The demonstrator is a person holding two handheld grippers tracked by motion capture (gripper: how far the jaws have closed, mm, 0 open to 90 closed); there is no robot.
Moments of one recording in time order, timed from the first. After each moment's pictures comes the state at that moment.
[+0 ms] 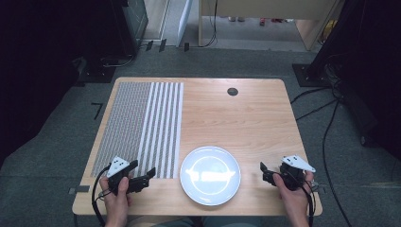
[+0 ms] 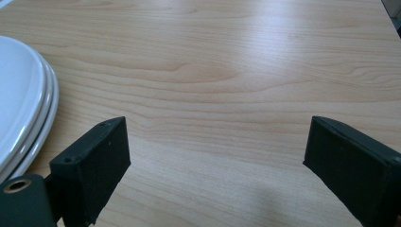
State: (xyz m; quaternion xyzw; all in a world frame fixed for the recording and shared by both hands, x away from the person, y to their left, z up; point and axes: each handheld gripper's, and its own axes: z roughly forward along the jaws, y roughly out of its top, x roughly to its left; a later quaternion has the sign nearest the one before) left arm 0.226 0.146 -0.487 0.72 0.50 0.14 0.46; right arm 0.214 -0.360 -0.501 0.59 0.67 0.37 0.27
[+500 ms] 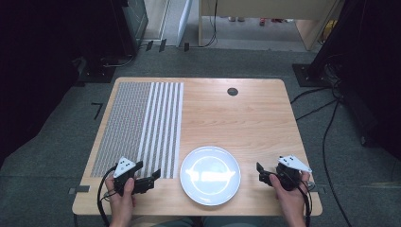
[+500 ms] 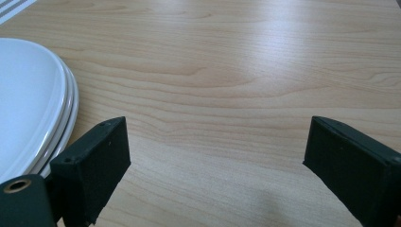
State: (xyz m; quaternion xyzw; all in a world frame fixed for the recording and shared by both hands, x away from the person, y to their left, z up) left arm 0.225 0.133 -0.491 0.73 0.49 0.14 0.45; right arm 0.214 -0.350 -0.500 0.58 0.67 0.38 0.27
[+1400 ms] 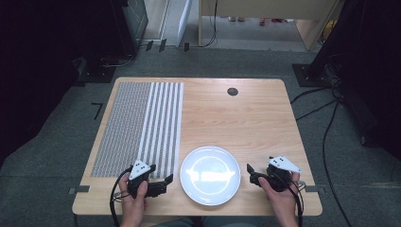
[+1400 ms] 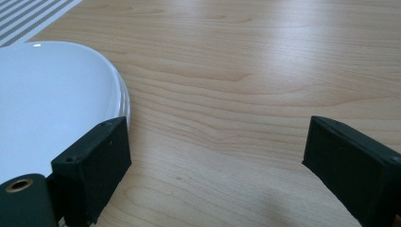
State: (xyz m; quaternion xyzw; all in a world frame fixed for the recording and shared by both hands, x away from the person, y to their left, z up) left arm 0.221 0.100 -0.499 0.76 0.46 0.12 0.45; right arm 0.213 -0.322 -0.499 0.56 0.68 0.40 0.25
